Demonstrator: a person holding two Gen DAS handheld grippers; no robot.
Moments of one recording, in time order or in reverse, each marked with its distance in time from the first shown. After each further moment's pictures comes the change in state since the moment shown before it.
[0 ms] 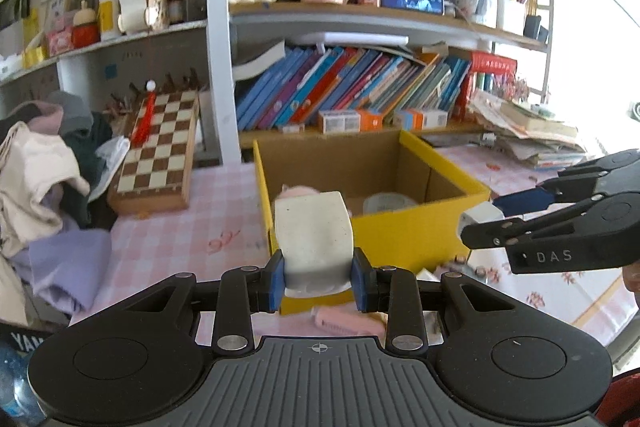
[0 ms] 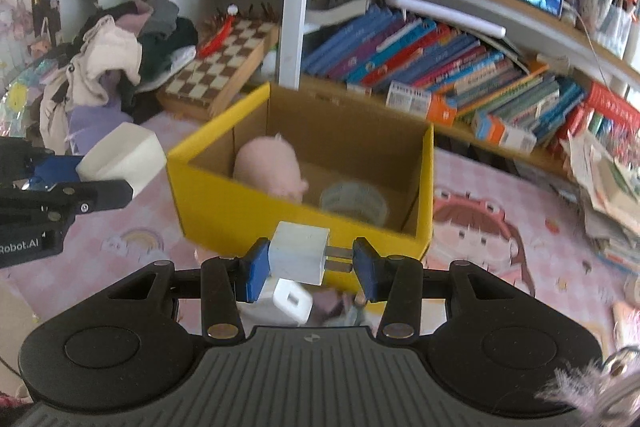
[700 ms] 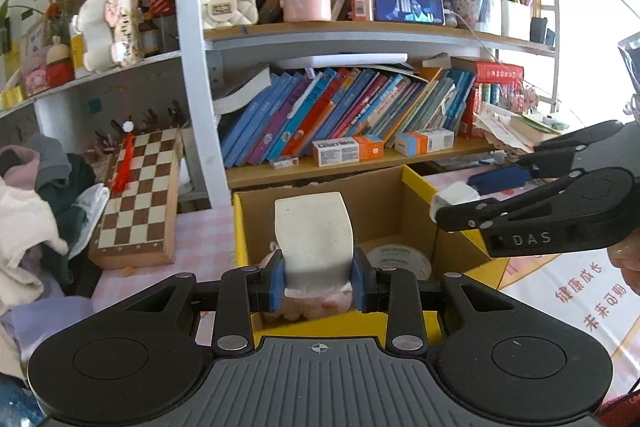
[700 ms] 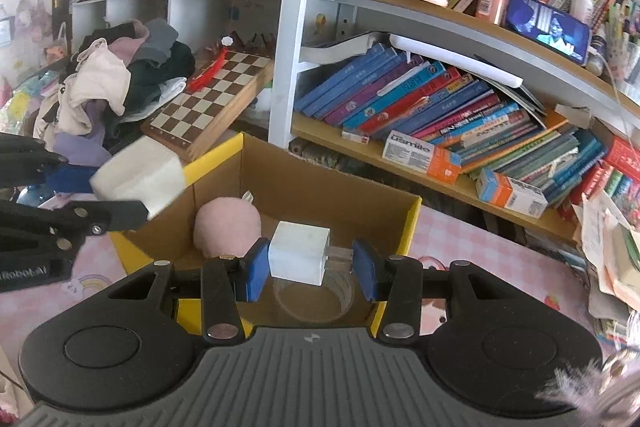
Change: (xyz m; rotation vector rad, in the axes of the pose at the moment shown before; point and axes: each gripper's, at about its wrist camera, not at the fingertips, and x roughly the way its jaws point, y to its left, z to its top) left arm 0.057 -0.023 0.048 0.060 -0.017 0.015; right arm 0.046 -0.055 0.052 -0.078 -0.077 0.057
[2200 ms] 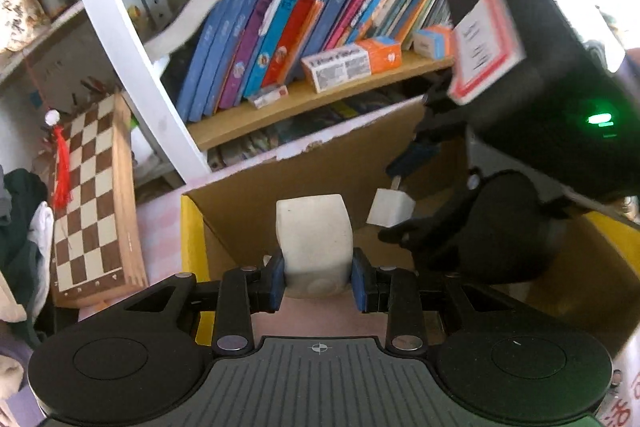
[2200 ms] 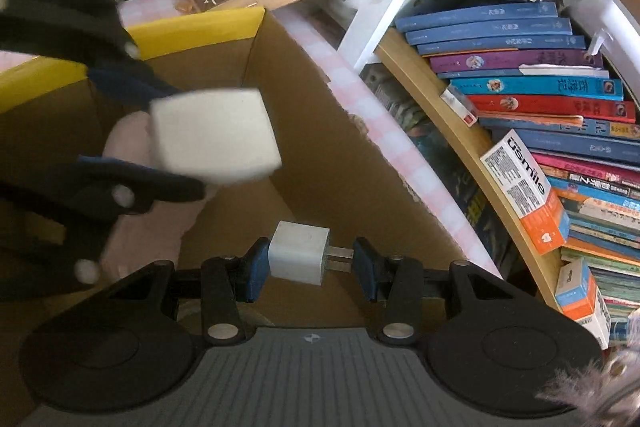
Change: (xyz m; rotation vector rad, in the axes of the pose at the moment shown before) left arm 0.171 -0.002 0.030 0.173 0.327 0.030; right arm 0.204 -0.009 0.030 -0.486 0.304 0.191
